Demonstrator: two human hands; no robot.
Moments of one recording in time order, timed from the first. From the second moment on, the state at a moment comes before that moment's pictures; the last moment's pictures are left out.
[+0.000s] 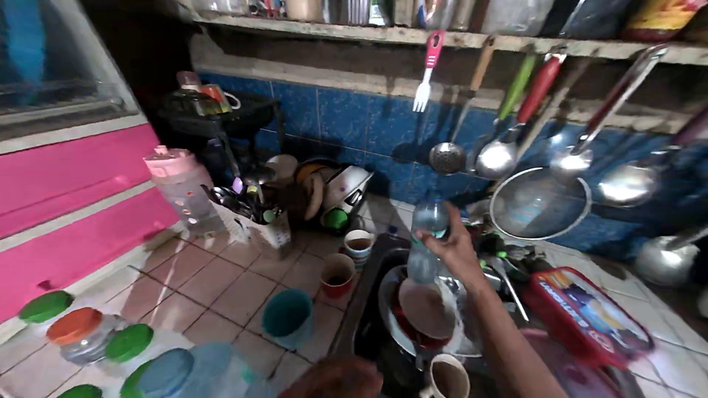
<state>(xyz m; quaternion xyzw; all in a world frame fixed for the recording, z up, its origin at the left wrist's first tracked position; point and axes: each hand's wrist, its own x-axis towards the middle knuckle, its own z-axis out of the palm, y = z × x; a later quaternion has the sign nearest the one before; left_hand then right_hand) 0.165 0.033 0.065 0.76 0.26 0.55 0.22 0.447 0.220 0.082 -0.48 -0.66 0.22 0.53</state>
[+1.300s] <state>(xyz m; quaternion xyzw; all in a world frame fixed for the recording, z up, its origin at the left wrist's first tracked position) 0.457 0.277 -0.051 0.65 0.42 0.22 0.59 0.586 0.166 -0.001 -0.69 -0.53 0.44 0.22</state>
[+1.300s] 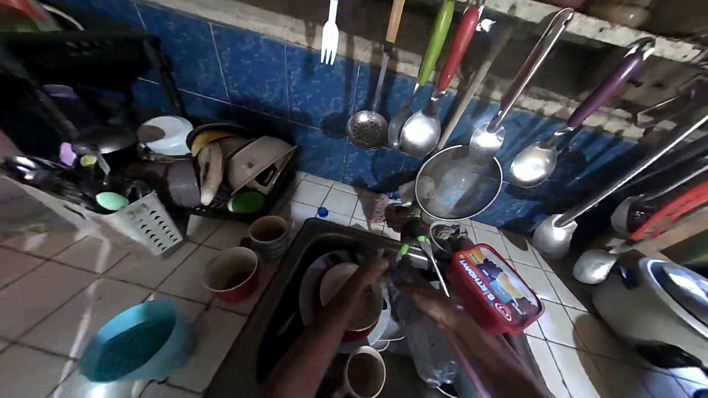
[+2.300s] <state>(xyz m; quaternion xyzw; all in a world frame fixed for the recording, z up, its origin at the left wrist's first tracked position) 0.456 0.254 -0.064 0.55 0.26 0.29 0.74 0.571 0.062 -0.028 -0.59 -0.27 0.52 0.55</state>
